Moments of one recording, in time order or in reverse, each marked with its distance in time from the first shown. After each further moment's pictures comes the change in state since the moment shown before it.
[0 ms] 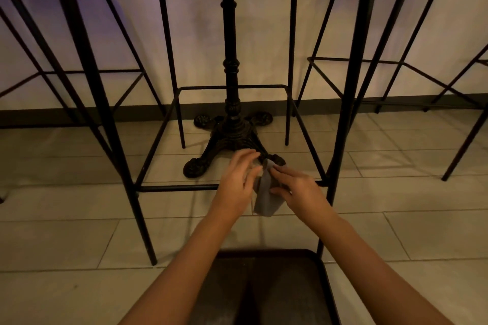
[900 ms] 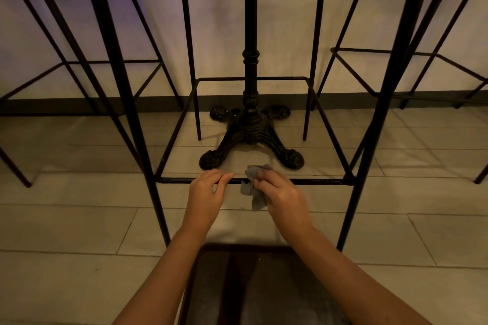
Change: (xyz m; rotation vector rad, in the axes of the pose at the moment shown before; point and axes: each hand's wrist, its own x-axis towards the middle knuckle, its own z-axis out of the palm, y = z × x) left_hand -0.038 -0.057 -0.054 0.200 0.161 -0.119; right_hand 0.003 -0.045 0.062 -0.084 0.195 -0.229
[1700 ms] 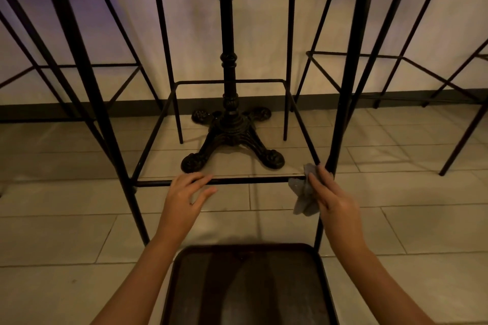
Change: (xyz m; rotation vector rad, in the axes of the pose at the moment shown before) left_hand -0.014 -0.008 0.000 0.049 -0.074 0.068; right_hand -0.069 0.071 -0.076 -0.031 0.129 0.334
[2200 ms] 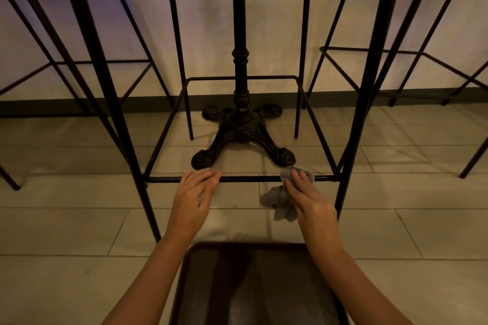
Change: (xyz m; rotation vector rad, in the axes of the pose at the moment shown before) left_hand -0.003 -0.001 -0.001 -0.028 0.061 0.024; right_hand -0.001 -0.032 0.045 0.165 -0.102 -0.101
